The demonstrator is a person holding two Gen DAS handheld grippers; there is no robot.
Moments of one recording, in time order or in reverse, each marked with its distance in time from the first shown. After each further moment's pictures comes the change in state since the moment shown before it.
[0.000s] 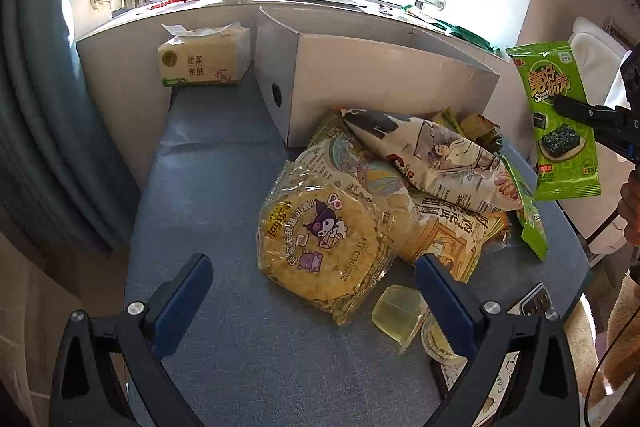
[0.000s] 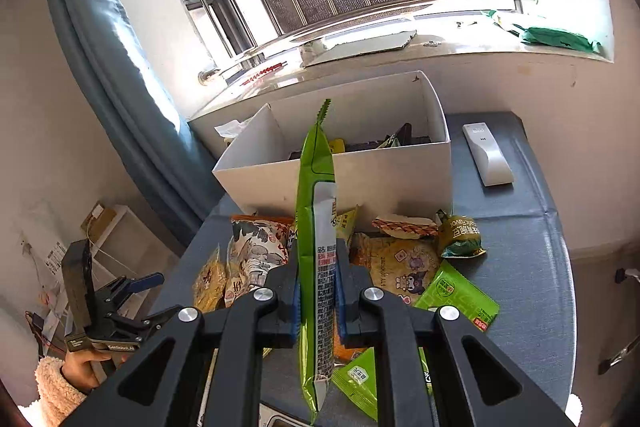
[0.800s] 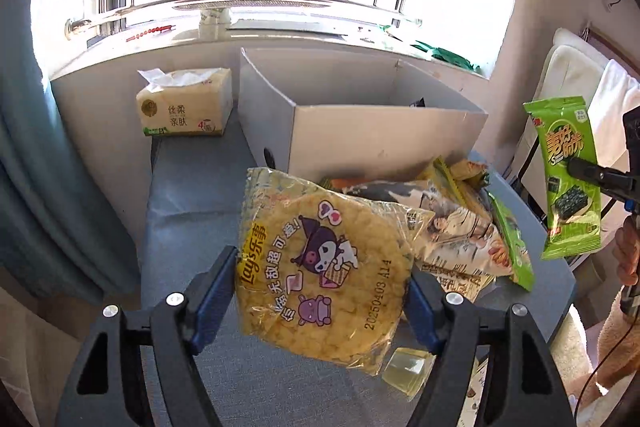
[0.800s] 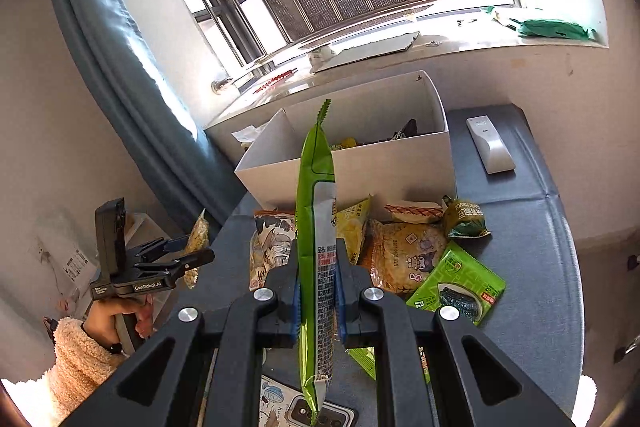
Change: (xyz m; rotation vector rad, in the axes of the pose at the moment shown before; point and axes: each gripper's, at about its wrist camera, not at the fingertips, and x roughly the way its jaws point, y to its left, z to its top) left arm -0.022 0.014 0.058 0.046 -0.098 -0.049; right arm -0.015 0.002 -0.008 0.040 -0.021 0.054
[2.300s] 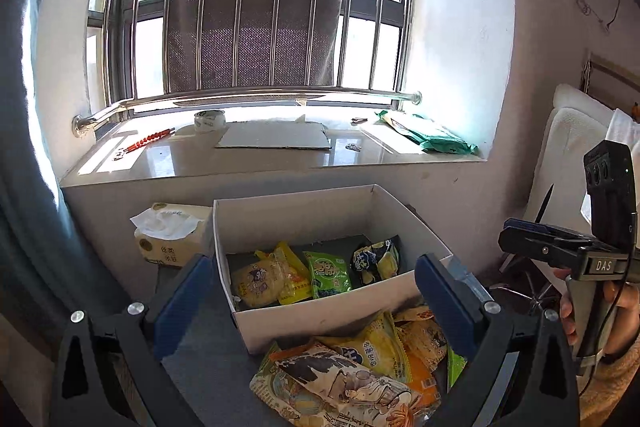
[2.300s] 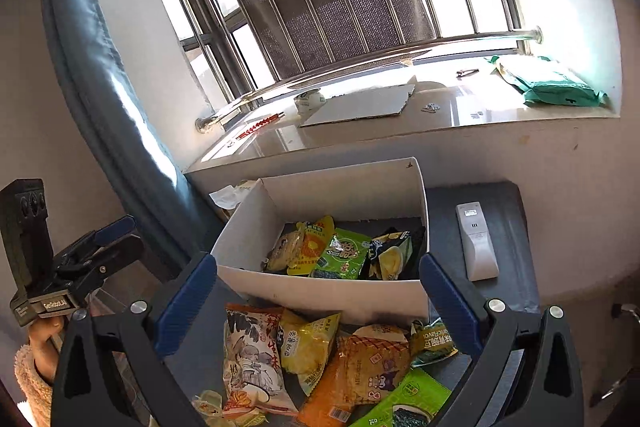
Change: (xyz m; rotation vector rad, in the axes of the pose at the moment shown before) left arm -0.035 -0.089 0.108 0.030 -0.228 0.096; right arm 0.008 -0.011 0.090 -0.060 -0.090 -0.060
